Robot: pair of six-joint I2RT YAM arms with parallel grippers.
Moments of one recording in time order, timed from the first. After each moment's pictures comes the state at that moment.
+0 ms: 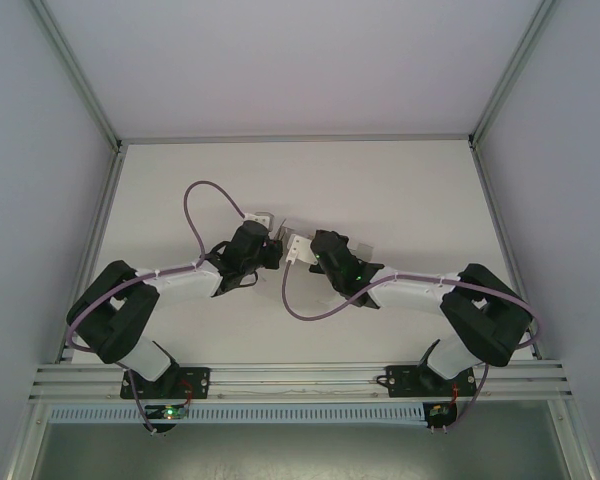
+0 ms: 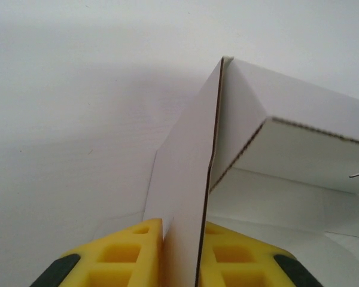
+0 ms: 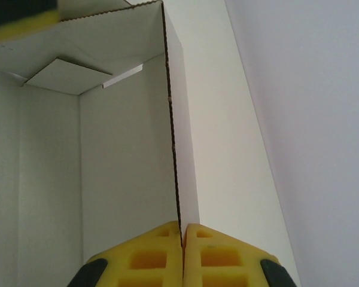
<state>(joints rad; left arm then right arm) -0.63 1.55 0.71 0.16 -0.03 -0.51 0.85 1.52 0.69 0.26 0.46 -0.77</state>
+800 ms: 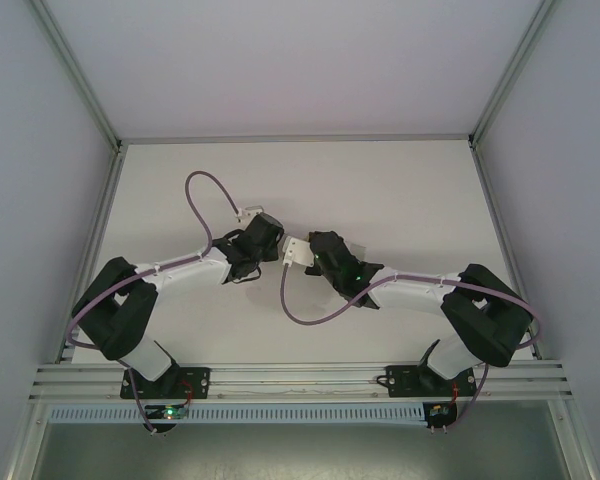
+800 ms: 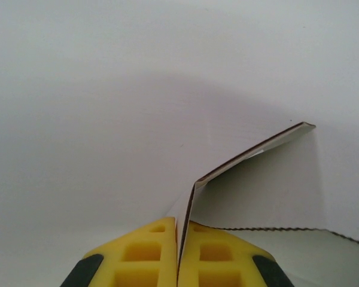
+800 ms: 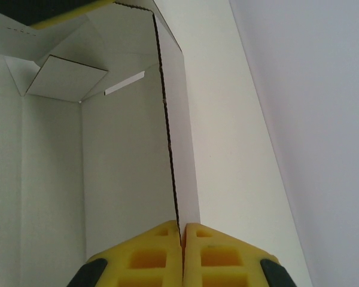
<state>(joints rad) -0.66 1.58 0.91 -0.26 -0.32 -0.74 0.85 1.52 0.69 0.27 0.37 -0.76</state>
